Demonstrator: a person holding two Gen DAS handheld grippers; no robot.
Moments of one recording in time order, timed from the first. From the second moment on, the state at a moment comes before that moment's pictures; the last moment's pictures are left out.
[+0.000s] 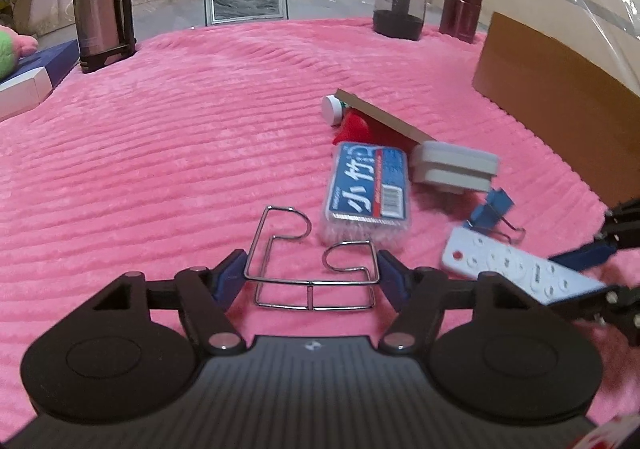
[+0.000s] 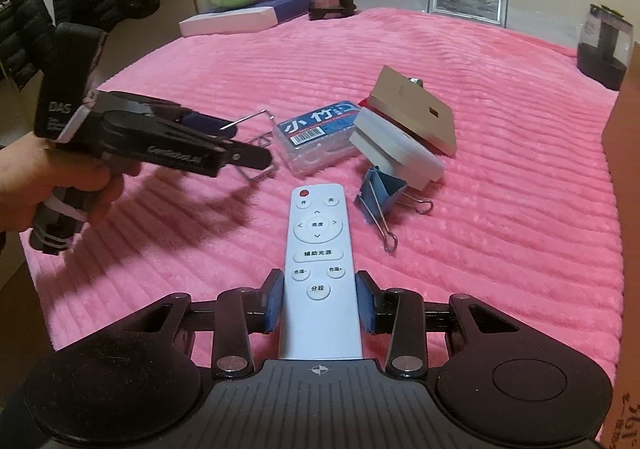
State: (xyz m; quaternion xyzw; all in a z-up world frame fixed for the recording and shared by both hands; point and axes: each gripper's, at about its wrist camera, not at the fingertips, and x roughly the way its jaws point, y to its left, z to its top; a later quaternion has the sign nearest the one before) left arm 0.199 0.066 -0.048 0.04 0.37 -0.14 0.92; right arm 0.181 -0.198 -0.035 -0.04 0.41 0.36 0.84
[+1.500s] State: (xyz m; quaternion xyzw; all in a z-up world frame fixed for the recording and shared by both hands) left arm 0.235 -0.264 0.150 0.32 0.28 -0.51 0.74; right arm 0.229 -0.477 0.102 -0.16 0.38 0.27 0.87
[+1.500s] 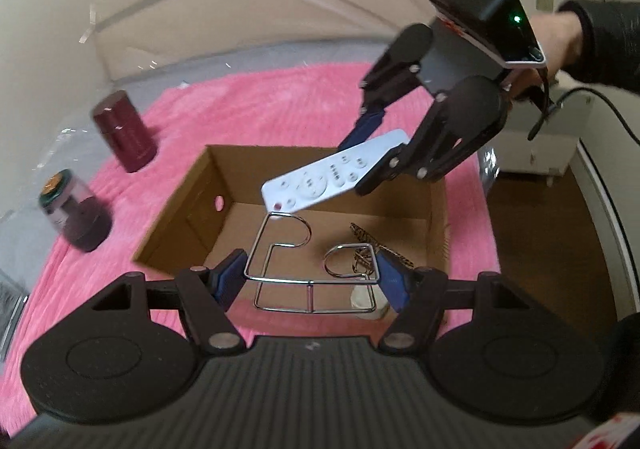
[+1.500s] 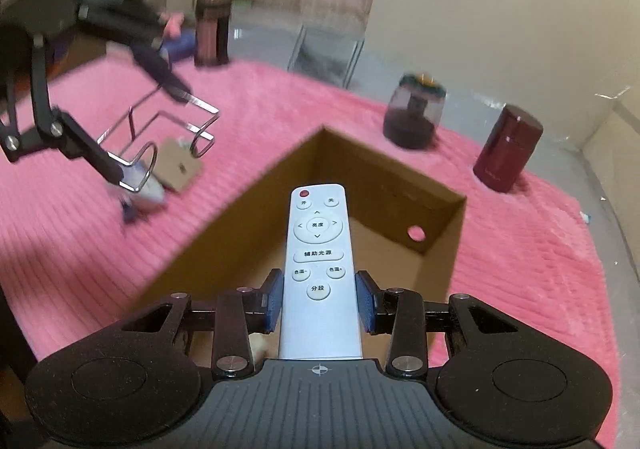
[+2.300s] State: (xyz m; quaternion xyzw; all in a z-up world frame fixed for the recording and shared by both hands) left arm 0.315 -0.365 0.024 0.42 0.39 -0.50 0.64; right arm 0.321 -0.470 -0.001 -0.22 0.50 0.26 0.79
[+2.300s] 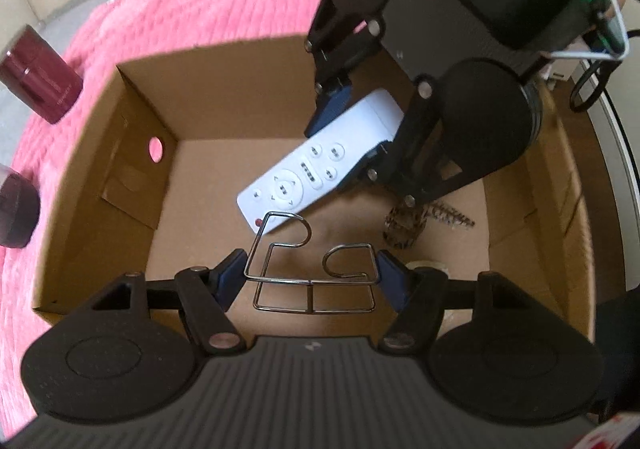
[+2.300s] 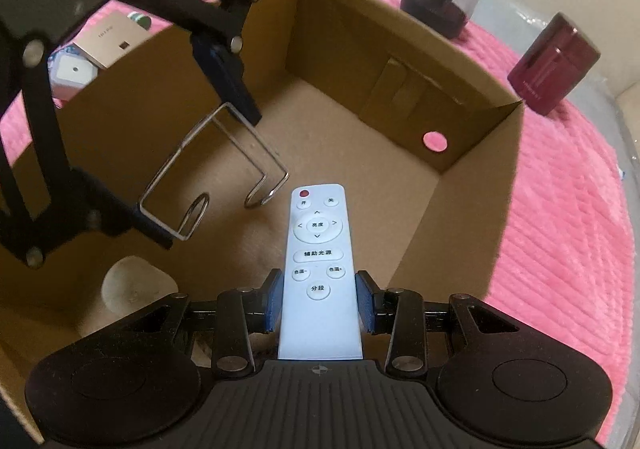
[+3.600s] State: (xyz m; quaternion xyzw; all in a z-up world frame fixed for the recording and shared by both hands) left arm 0.330 -0.386 -0.017 0.45 0.46 -0.47 0.60; right arm 0.337 -0.468 -0.023 -0.19 0.54 0.27 0.78
